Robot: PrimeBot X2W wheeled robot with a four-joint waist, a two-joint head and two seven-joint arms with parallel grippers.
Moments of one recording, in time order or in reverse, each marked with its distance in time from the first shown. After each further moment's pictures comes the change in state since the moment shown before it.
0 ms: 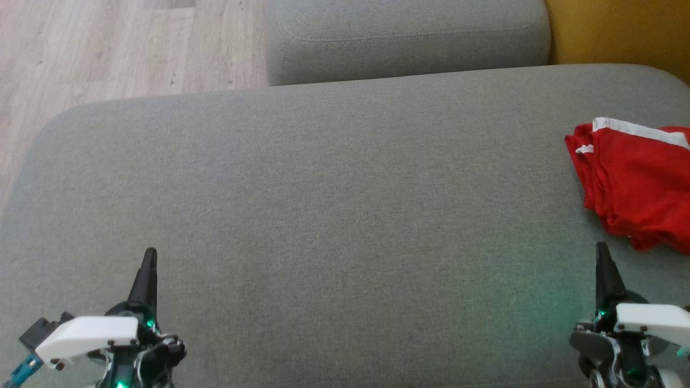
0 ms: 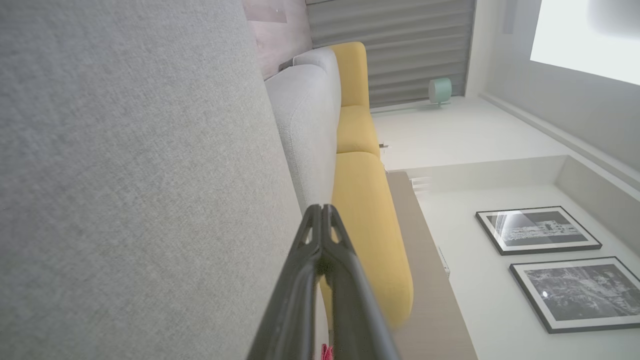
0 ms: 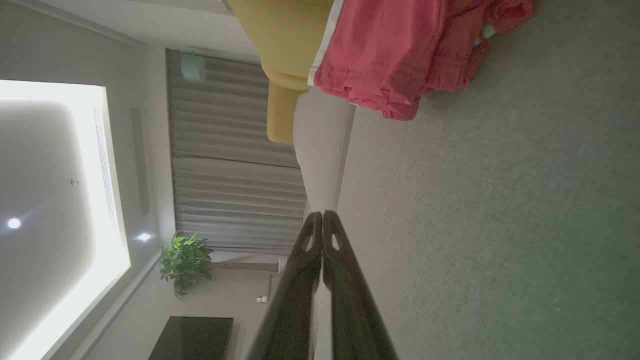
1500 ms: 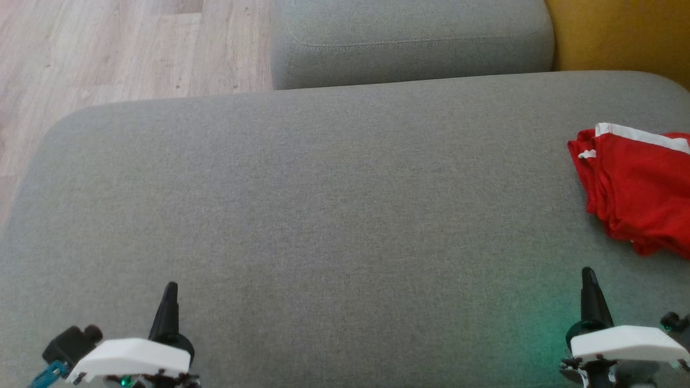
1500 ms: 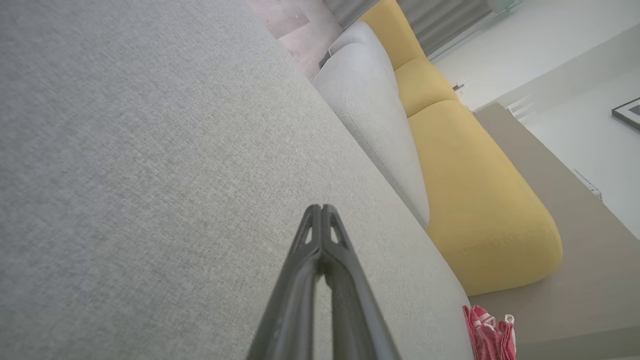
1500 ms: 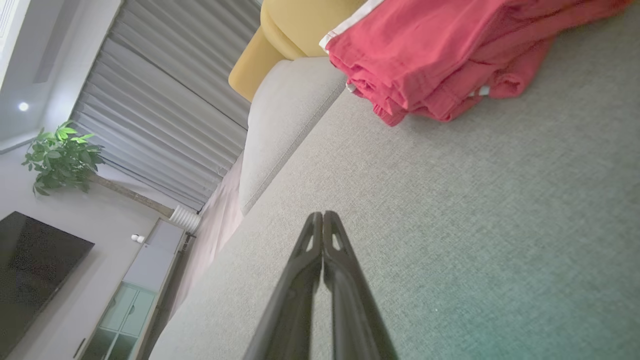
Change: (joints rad) left arm 0.089 0.001 -0.084 -0.004 0.505 0.054 -0.124; right arm 0.065 0.000 0.046 0.032 -0.554 0.000 -0.128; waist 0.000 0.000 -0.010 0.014
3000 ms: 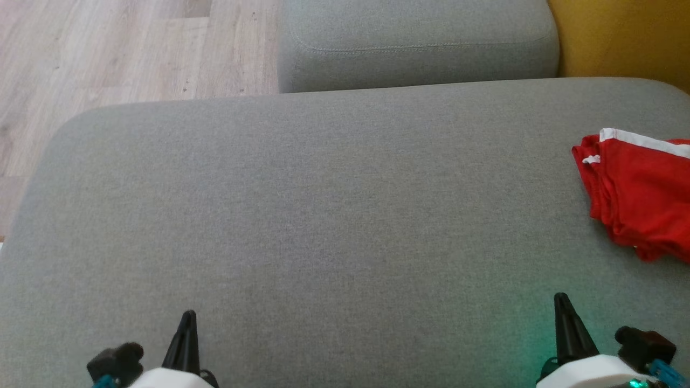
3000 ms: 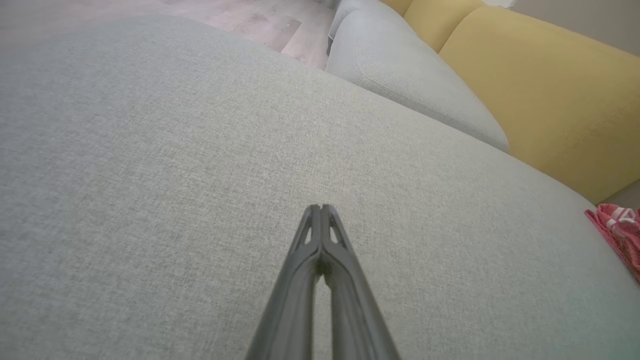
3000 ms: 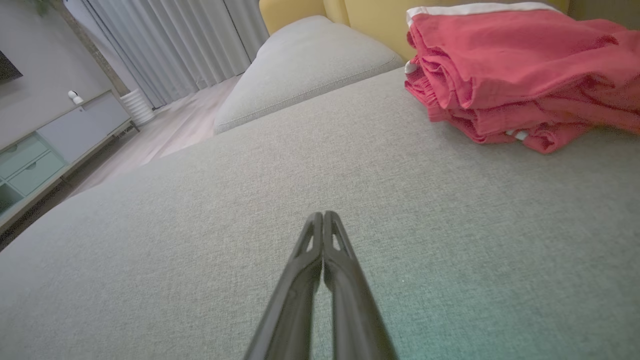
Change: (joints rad) left arm 0.091 -0.001 -0.070 0.000 0.509 0.053 -0.123; right arm 0.069 0.000 0.053 0.037 -0.554 0.000 -0.125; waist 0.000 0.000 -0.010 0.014
